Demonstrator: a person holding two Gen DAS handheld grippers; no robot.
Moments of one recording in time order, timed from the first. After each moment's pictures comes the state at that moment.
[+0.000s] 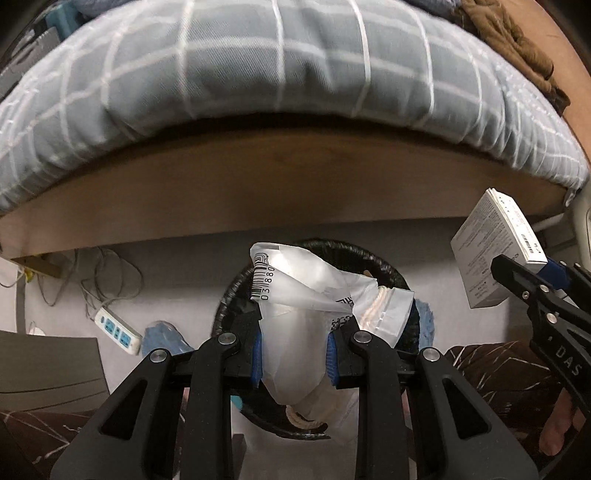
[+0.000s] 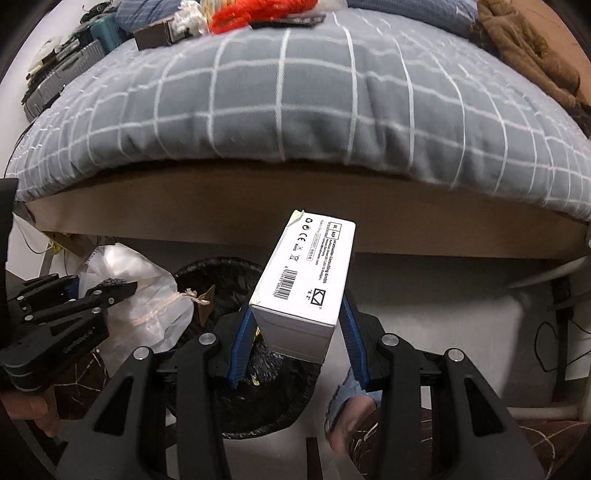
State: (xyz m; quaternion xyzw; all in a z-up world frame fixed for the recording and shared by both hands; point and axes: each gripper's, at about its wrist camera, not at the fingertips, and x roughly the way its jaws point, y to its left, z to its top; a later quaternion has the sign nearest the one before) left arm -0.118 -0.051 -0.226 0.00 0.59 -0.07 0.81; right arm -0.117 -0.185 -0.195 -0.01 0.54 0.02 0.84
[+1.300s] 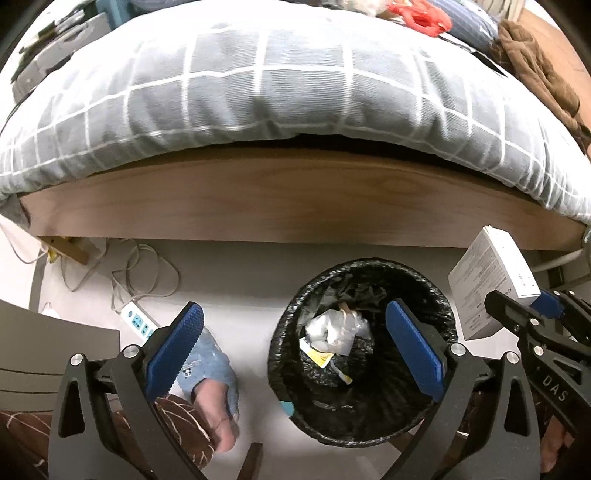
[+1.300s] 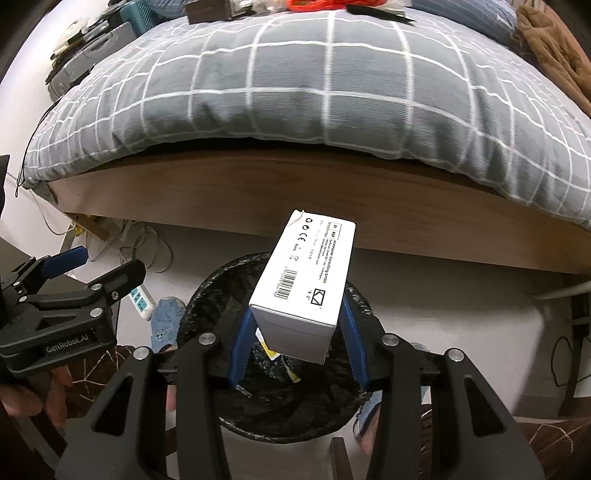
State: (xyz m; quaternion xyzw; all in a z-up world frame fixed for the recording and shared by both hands) left arm -0.131 0.027 -0.210 -0.02 0.55 0.01 0.83; right arm -0.097 -0.104 -0.207 -0.01 0.55 0.09 0.83
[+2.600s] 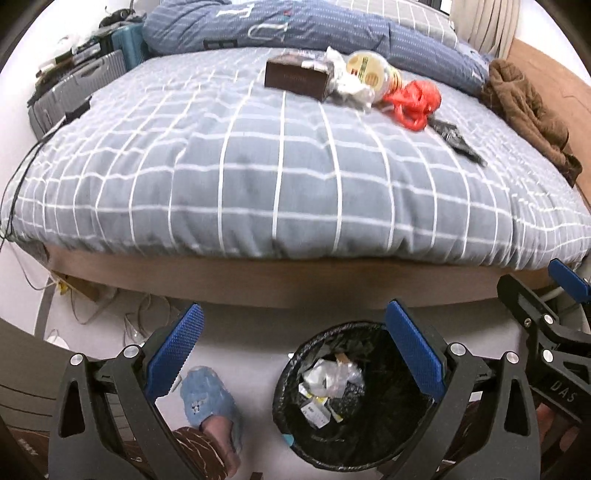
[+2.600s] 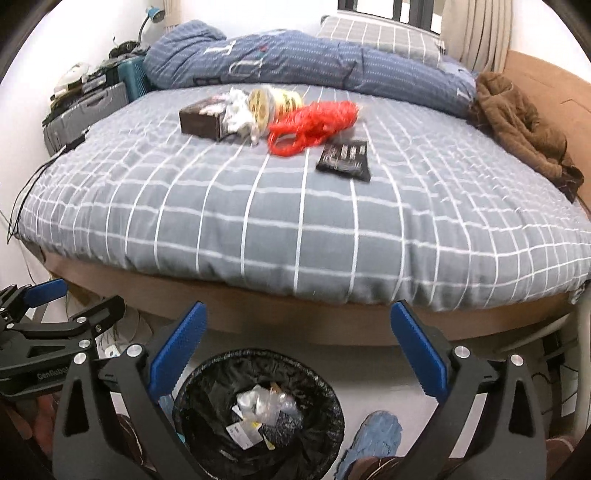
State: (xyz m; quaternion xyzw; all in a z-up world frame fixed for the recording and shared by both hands) left arm -0.115 0.029 -0.123 -0.03 0.47 0.01 0.88; right arm -0.095 -0.118 -0.108 -0.03 0.40 0.03 0.92
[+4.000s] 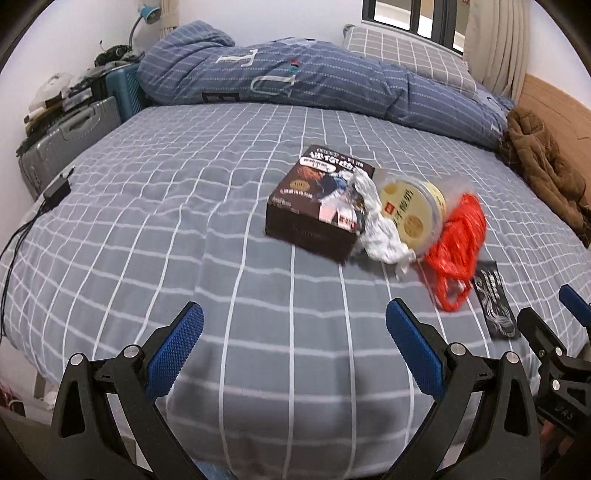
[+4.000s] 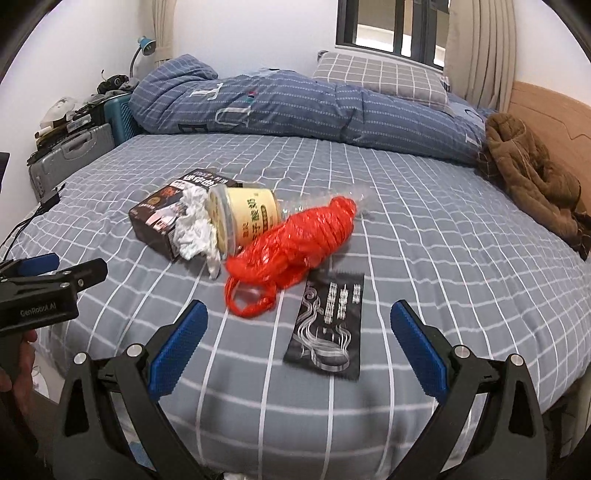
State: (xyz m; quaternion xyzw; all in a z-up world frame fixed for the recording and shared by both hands) left arm 0.063 0.046 -0.061 -0.03 0.40 0.03 0.92; right arm 0.063 -0.132 -0.059 -0.03 0.33 0.03 0.94
